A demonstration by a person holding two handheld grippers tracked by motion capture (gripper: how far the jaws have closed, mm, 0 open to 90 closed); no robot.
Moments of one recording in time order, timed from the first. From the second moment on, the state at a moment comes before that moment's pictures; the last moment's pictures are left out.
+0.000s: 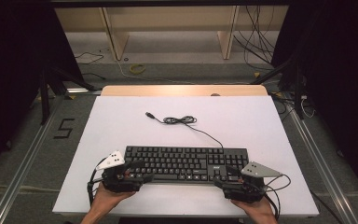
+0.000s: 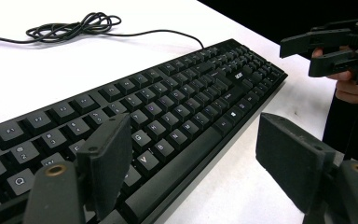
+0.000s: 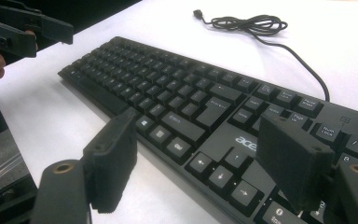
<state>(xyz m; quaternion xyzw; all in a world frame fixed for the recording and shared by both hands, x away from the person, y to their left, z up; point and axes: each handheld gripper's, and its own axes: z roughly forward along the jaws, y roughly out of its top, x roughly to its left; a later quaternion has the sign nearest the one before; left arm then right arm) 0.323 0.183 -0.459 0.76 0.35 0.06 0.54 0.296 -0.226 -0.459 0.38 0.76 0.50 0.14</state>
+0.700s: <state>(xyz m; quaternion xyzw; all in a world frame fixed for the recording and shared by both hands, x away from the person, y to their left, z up) 0.323 0.185 -0.459 0.76 0.35 0.06 0.54 0.299 -0.218 -0.456 0.38 0.76 0.51 0.13</state>
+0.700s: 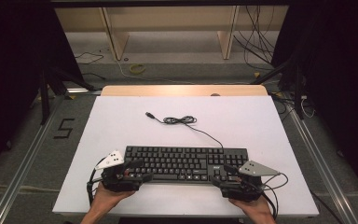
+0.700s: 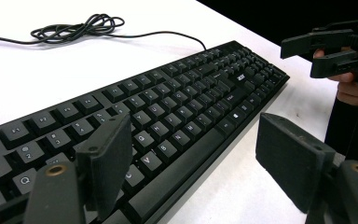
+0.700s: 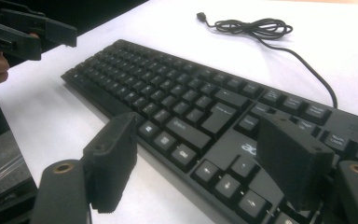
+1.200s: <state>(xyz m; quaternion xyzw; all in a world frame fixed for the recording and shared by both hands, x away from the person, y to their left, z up) 0.325 0.193 -0.457 0.74 0.38 0.07 0.55 0.318 -0.187 -0.447 0.36 0.77 0.51 0.12</state>
